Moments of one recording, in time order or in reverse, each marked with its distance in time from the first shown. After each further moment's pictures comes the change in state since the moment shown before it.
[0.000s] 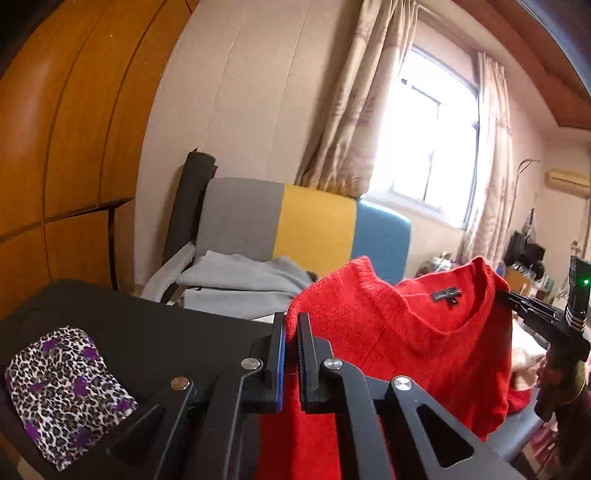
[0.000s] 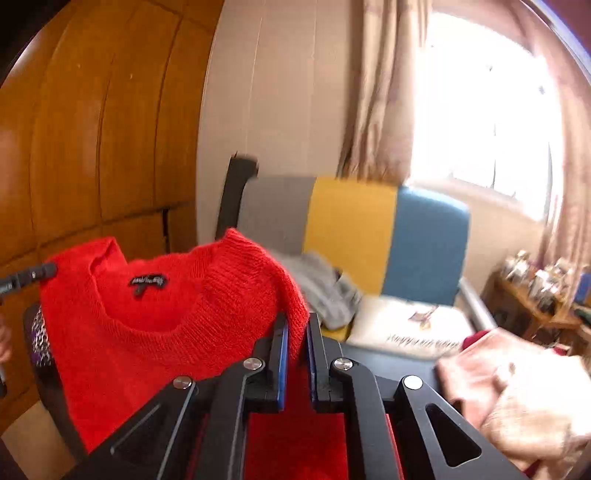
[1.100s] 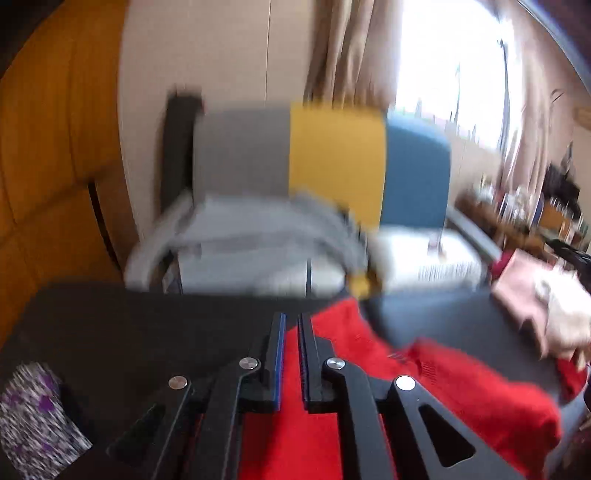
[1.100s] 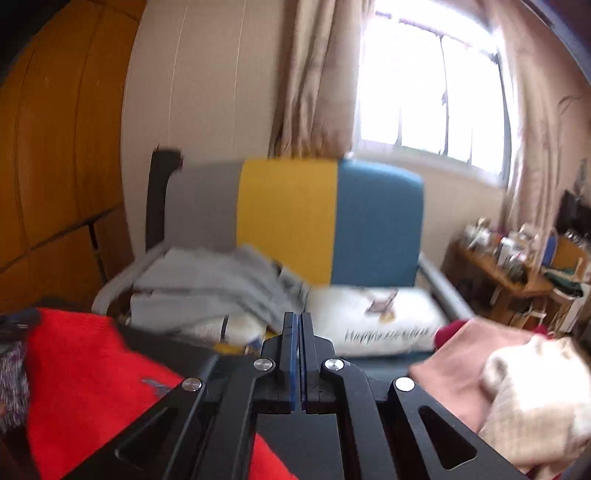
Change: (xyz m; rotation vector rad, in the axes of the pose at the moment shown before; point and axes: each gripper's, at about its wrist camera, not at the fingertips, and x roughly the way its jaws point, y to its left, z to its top) left arm 0.242 0.007 -0.015 0.090 0.376 0.147; right arm 0.158 -0.052 0.017 0.174 0.171 -0.124
